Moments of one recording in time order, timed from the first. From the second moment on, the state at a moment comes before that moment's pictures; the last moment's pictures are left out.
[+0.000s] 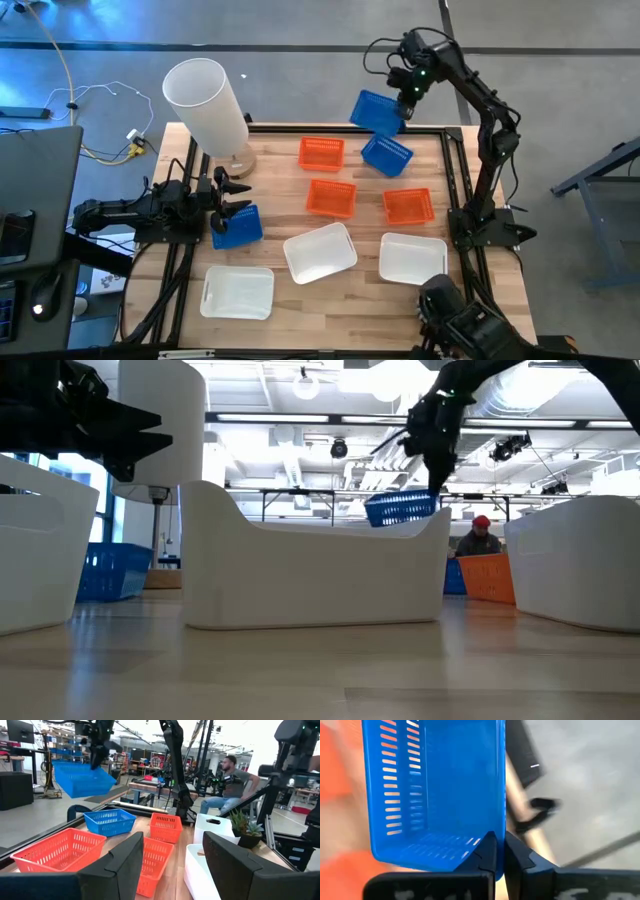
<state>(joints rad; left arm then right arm) 0.19 0.01 0.01 0.07 -0.08 -0.15 -1.00 1.89 1.97 -1.40 -0.16 -0.54</state>
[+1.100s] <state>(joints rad) 0.19 0.01 0.01 0.07 -0.07 -0.17 -0.94 1.72 1.63 -1.42 -0.12 -0.13</state>
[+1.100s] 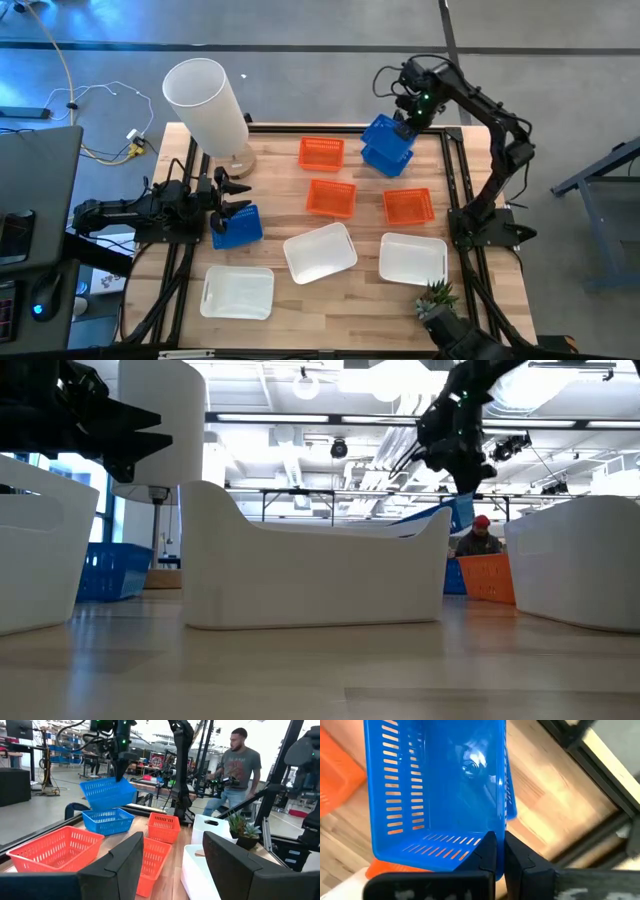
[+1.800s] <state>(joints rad) 0.19 0.01 0.01 0.07 -0.07 -0.18 -0.97 1.72 1.47 -1.26 -0.13 -0.21</state>
